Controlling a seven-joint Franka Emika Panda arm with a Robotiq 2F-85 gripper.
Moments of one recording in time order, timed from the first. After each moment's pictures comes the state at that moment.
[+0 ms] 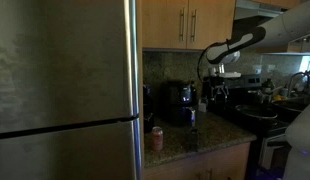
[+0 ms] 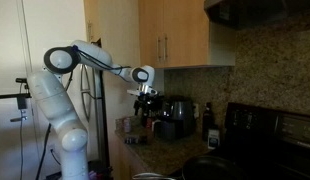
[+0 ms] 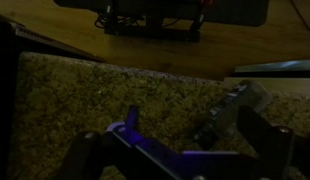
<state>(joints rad) 0.05 -0.31 0.01 -2.25 0.01 1.70 -0.06</state>
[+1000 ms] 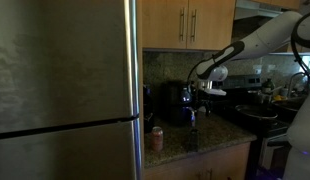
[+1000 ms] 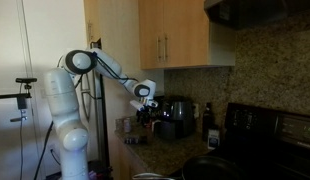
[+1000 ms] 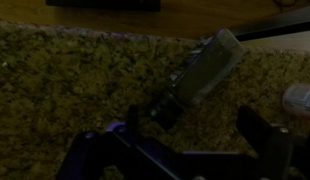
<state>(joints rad) 0.09 -0.12 0.05 -2.32 0.22 2.05 -0.04</state>
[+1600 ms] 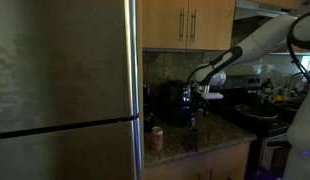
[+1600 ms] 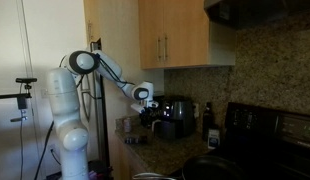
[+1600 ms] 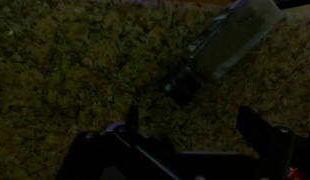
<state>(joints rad) 0.09 -0.08 0.08 -2.35 0.12 2.25 0.05</state>
